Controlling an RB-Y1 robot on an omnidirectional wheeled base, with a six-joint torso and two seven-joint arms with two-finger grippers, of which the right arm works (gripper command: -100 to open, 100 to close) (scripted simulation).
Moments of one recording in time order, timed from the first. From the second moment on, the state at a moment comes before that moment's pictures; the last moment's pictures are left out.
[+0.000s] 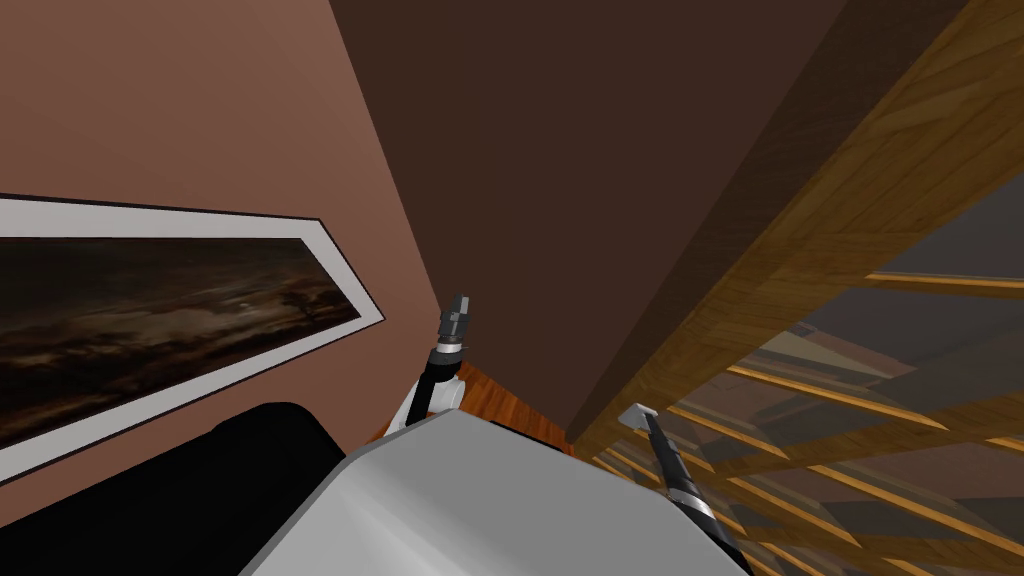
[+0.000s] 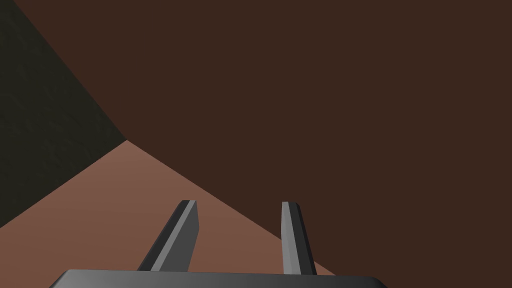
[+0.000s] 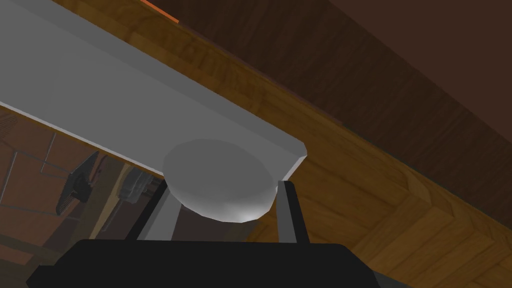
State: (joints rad) arm 0.07 -0.41 0.11 -0.49 -0.29 -1.14 0.23
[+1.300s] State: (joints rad) arm 0.05 -0.39 0.10 -0.51 -0.31 -1.09 -0.08
